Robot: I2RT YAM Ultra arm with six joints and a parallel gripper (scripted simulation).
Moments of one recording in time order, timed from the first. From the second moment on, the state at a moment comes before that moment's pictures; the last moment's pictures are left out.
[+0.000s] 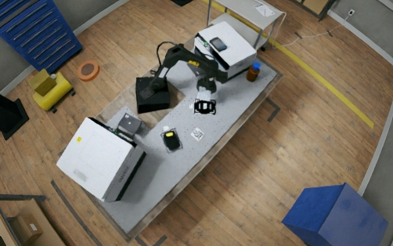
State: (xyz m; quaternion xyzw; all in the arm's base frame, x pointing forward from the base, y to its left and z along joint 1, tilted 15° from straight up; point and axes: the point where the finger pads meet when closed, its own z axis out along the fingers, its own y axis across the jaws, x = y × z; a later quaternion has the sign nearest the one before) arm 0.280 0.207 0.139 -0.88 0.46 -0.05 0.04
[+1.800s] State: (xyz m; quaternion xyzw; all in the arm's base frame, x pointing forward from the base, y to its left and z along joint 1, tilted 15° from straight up) arm 0.330 0.091 0.125 -0.79 0.62 -0.02 0.02
